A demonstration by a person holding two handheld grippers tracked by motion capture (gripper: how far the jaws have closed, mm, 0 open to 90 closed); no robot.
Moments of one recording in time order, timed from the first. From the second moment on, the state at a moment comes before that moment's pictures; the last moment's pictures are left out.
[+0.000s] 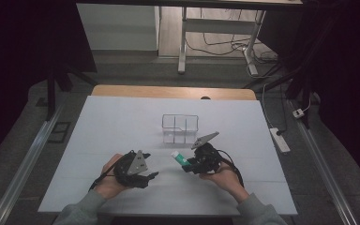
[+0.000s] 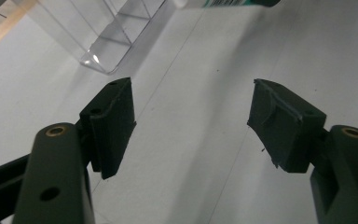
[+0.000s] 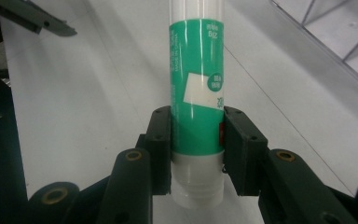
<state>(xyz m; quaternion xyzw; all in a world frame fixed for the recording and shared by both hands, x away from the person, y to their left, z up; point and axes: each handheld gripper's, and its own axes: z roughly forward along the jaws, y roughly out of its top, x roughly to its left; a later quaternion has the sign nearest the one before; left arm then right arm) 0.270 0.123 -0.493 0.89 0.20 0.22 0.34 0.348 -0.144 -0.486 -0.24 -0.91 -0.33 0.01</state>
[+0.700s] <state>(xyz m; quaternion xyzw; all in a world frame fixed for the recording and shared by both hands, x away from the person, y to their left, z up) 0.275 0.096 -0.493 0.90 0.16 0.23 0.33 0.345 -0.114 -0.490 -0.21 -0.93 -0.31 0.04</state>
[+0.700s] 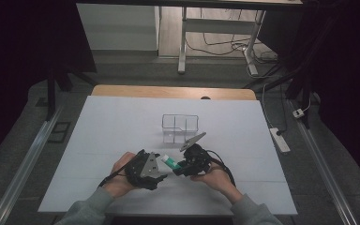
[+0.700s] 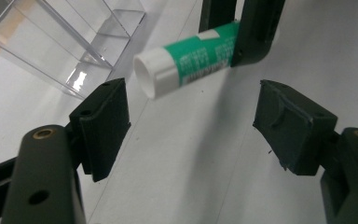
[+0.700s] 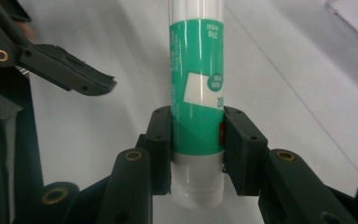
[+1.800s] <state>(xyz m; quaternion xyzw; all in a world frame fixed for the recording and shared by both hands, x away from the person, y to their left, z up) 0.272 0.075 -0.506 0.94 0.04 0.24 0.23 0.346 -0.106 -0.488 -0.17 -0.93 -0.31 0.12</state>
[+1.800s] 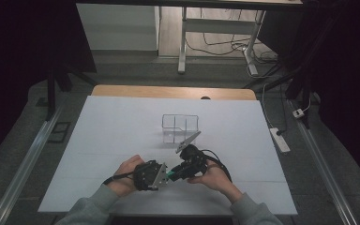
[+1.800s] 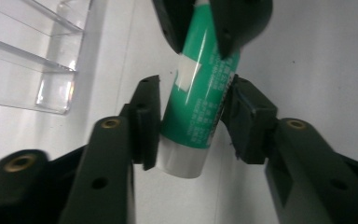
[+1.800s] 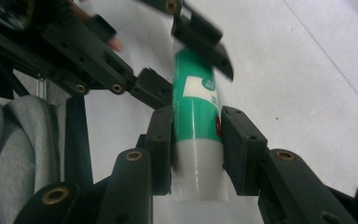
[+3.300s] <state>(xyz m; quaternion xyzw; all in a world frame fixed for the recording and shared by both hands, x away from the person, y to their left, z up) 0.291 0.117 -0.488 0.86 0.21 0.20 0.42 0.339 -0.136 -0.473 -0.22 -0.82 -0.52 0.00</state>
